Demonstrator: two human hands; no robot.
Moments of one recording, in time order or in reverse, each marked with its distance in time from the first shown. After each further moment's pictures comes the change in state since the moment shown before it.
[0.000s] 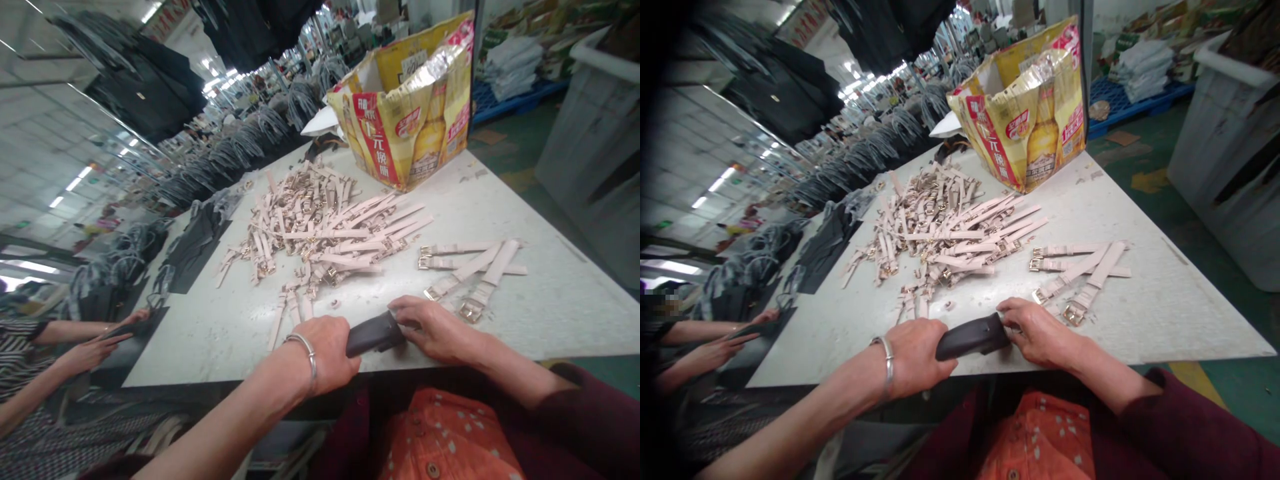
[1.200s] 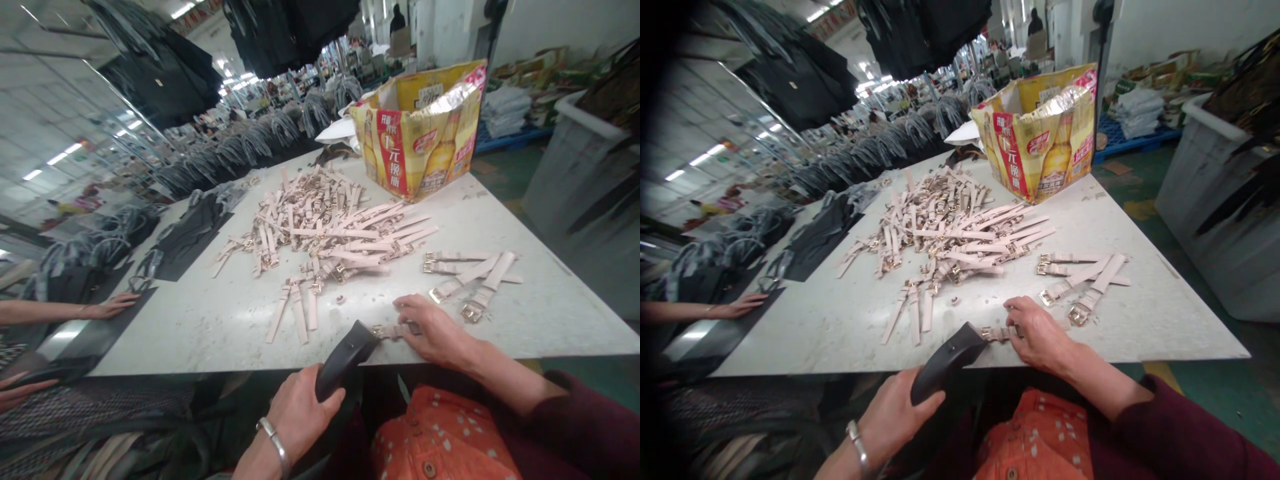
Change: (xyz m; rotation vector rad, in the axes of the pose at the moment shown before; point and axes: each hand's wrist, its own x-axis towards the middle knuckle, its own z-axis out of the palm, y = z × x) left_hand -0.036 -0.043 0.113 -0.473 0.145 -0.148; right_hand -0.001 -0.004 0.019 -0.255 0.146 -0.017
